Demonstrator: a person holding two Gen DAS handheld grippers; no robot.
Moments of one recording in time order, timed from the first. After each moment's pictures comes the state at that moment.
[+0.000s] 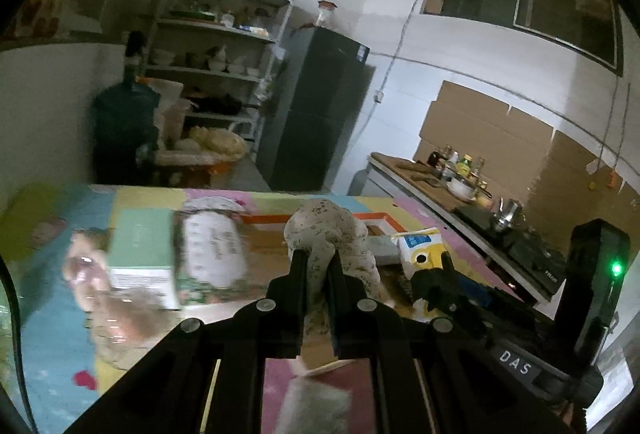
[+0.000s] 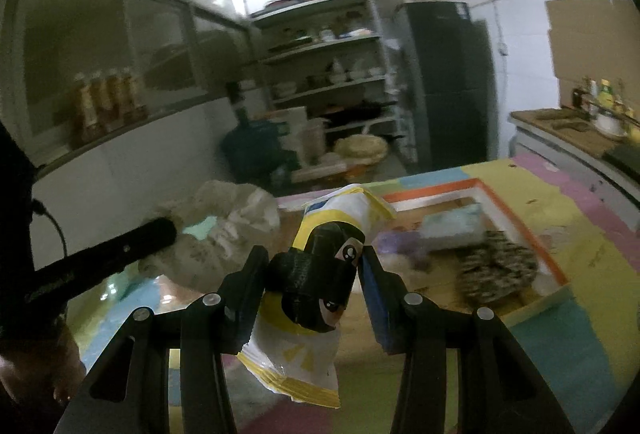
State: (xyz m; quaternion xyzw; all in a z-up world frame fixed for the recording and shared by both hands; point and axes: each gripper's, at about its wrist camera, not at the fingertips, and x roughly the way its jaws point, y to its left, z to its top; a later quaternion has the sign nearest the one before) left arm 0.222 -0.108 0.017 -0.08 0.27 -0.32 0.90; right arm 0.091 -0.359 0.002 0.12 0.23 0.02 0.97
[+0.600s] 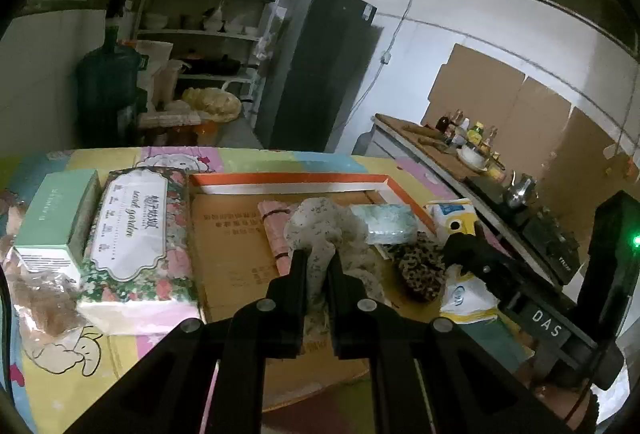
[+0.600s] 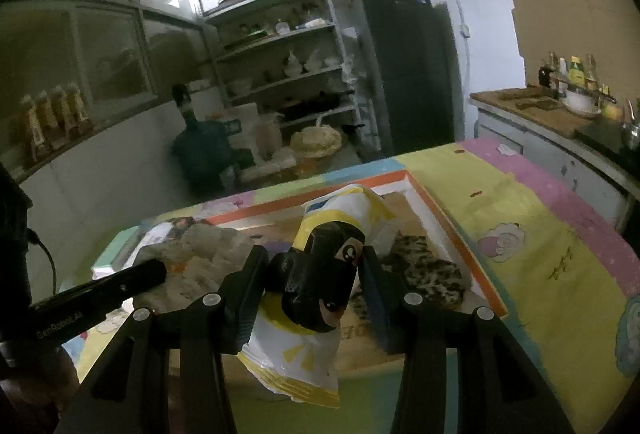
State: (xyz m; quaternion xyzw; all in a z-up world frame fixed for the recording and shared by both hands) left arm 0.257 -0.188 -0.027 -0.05 0.34 -0.30 0.89; right arm 0.121 -0.452 -0.024 0.14 0.26 -0.03 0.96
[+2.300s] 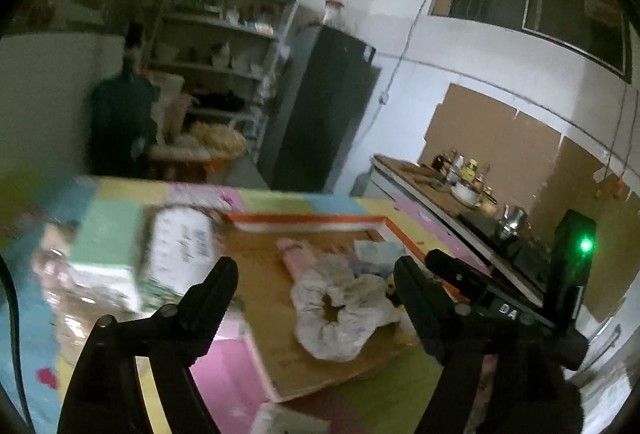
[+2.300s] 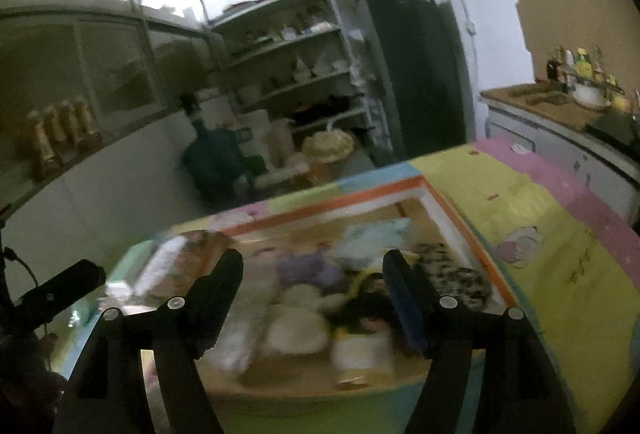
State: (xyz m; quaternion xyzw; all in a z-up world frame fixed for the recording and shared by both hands) left arm 0.231 -0.132 0.010 -0.08 0.26 -0.30 0.91; right arm 0.126 -0.436 -0.014 0.15 0.24 0.00 0.96
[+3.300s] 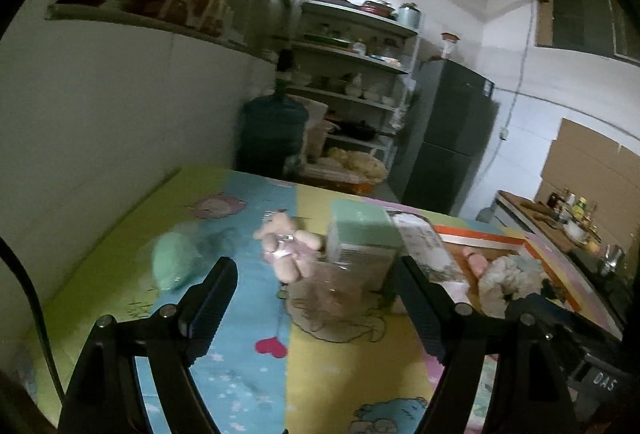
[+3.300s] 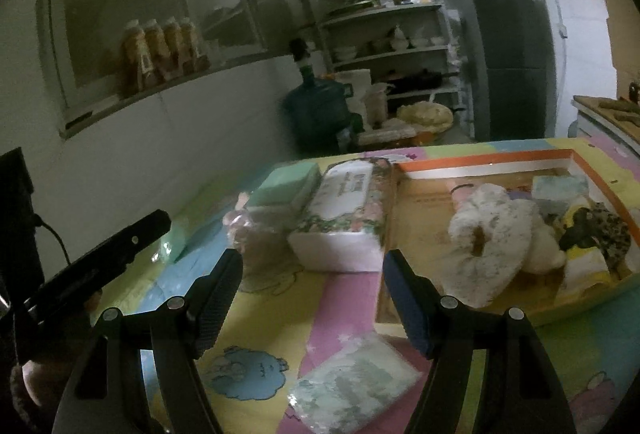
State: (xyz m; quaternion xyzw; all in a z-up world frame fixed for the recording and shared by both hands) left arm 0.202 0.024 -0.014 -0.09 0.24 -0.07 0.96; right arm 0.115 -0.259 -0.019 0.10 0.28 0.14 0.94
